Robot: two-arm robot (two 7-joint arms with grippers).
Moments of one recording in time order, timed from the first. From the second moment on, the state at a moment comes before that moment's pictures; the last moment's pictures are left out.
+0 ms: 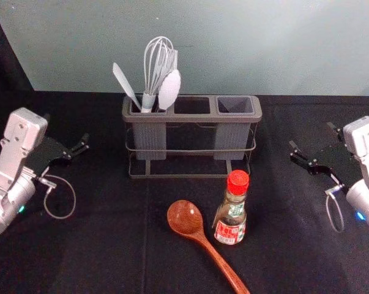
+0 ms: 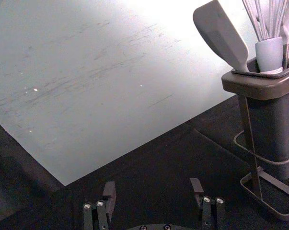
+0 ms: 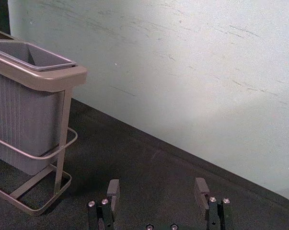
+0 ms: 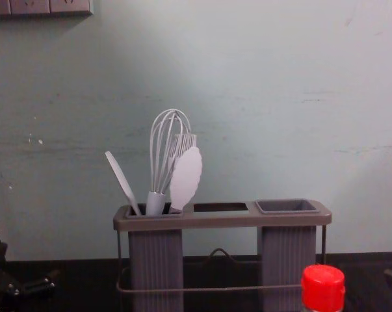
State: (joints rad) left arm -0.20 0.60 0.45 -1.41 -0.25 -0.12 0.03; right arm 0.20 0.60 -0.45 -1.41 0.25 -0.12 -0.03
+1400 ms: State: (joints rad) left arm -0.20 0.60 0.45 -1.41 -0.25 -0.12 0.03; right arm 0.20 0.60 -0.45 -1.41 0.25 -0.12 -0.03
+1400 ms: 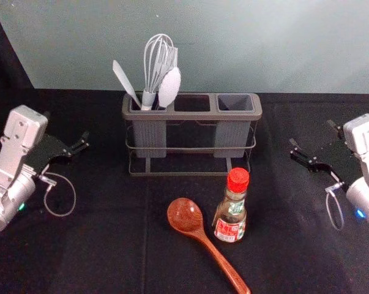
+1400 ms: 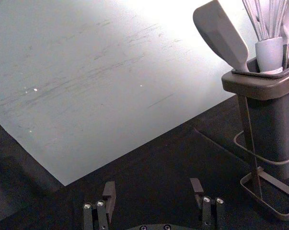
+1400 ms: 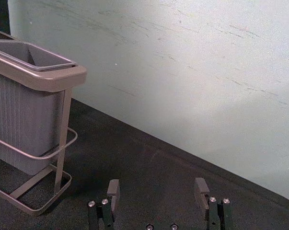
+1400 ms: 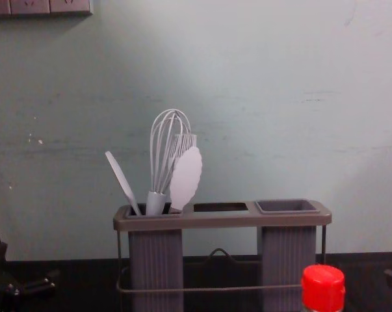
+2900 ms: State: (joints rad) left arm -0.20 0.60 0.45 -1.41 -0.25 -0.12 0.03; right arm -0.09 0.70 -0.33 -1.70 0.30 -0.16 0.09
